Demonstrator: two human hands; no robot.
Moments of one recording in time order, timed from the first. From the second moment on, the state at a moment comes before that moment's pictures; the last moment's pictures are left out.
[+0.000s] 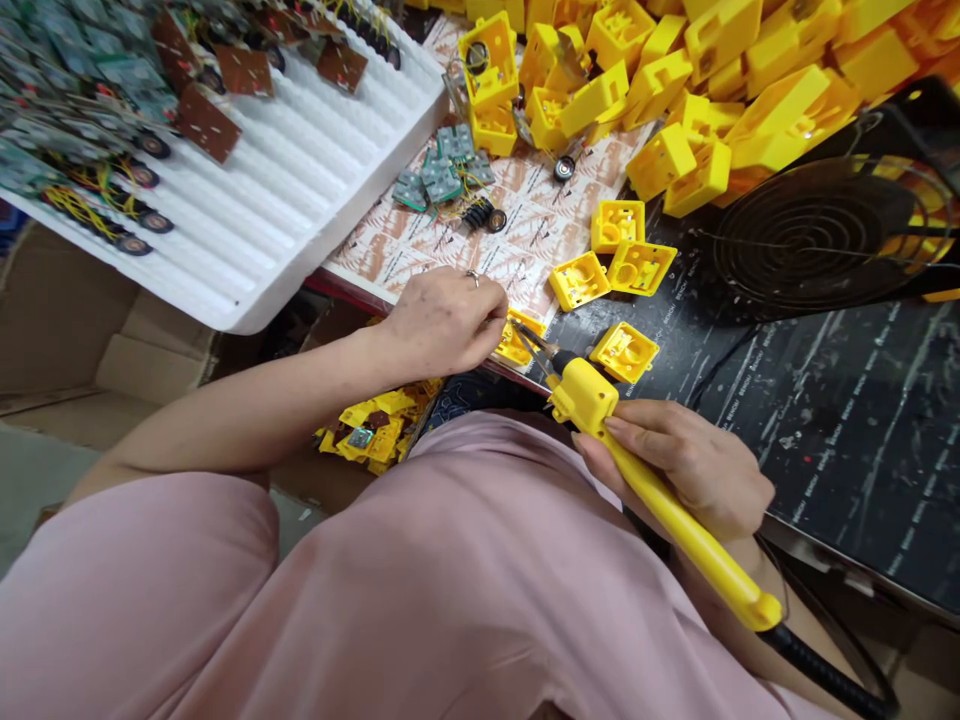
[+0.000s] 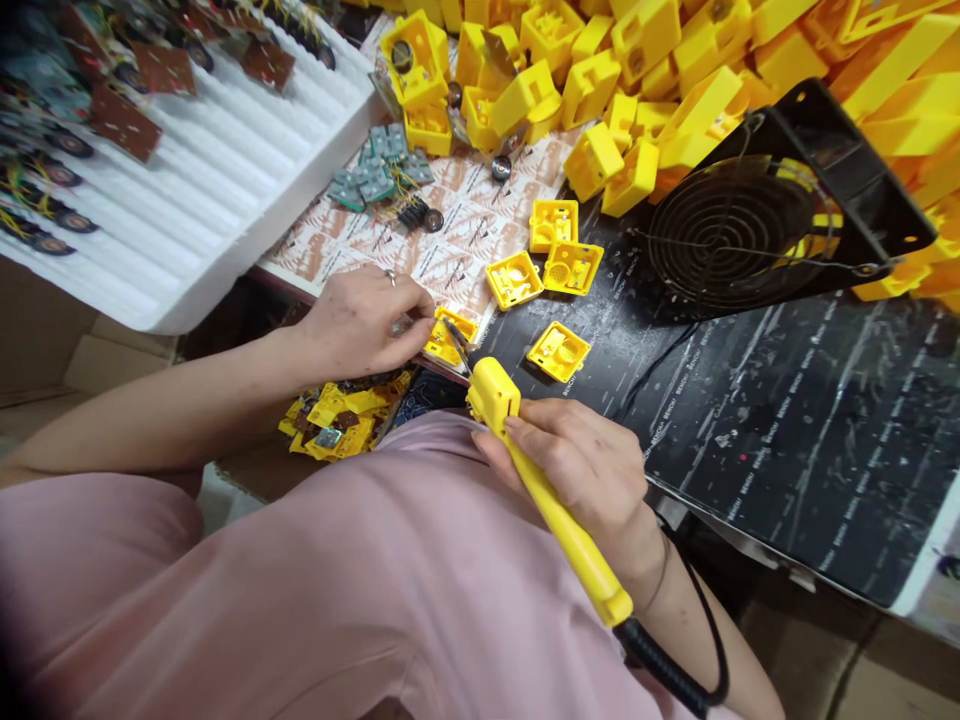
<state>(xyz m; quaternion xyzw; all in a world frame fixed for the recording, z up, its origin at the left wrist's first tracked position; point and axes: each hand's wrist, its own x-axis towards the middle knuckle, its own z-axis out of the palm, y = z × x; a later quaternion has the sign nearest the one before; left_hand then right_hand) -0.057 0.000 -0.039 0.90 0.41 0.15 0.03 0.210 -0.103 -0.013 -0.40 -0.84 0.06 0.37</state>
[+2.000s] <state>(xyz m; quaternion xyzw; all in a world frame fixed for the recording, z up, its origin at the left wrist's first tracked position) -0.083 0.107 0.036 0.82 0.47 0.08 0.32 0.253 -0.107 -0.043 -0.55 -0.67 0.01 0.49</state>
